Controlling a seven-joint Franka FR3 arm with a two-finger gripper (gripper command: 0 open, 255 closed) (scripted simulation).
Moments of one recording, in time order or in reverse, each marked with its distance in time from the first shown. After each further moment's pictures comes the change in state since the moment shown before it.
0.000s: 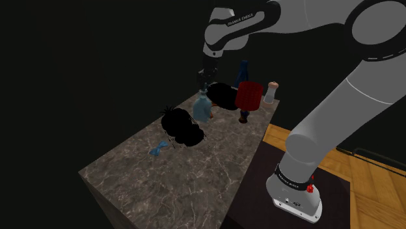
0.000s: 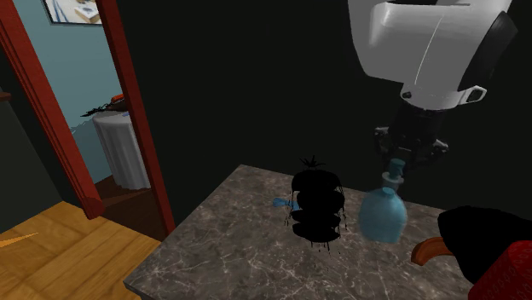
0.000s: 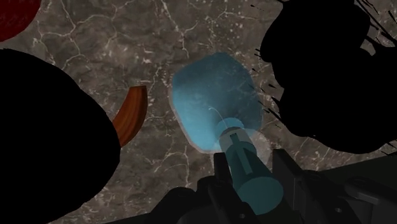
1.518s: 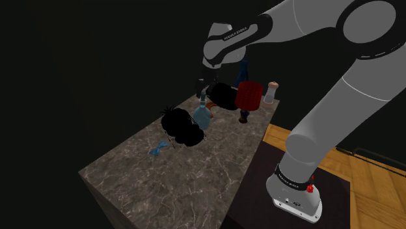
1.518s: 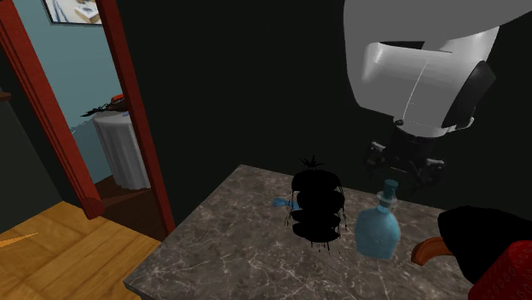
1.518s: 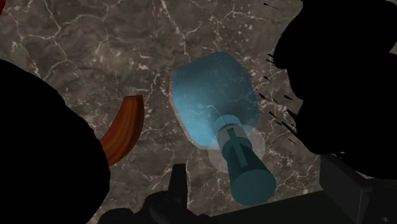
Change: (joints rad) arm 0.003 0.046 0.003 -0.087 0.009 0.133 -0.014
